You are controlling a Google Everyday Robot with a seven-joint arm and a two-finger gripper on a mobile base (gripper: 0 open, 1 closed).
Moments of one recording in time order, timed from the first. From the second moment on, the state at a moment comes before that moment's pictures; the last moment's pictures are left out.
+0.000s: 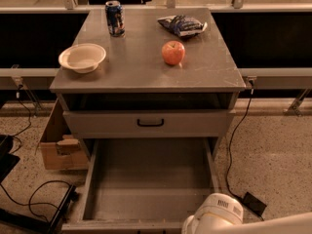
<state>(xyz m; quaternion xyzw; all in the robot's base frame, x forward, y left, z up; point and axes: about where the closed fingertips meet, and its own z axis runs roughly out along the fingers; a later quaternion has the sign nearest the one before) 0.298 -0.091 0.511 -0.64 0.76 0.01 0.10</state>
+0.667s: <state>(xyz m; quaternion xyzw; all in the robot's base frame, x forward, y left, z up) 0.303 -0.092 0.441 -0.59 0.80 0.04 0.08</state>
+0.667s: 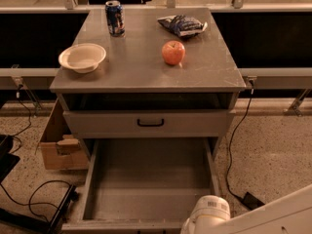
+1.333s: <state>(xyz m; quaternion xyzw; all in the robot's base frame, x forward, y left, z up) 0.316 -0.072 0.384 -0.58 0.81 0.05 0.09</state>
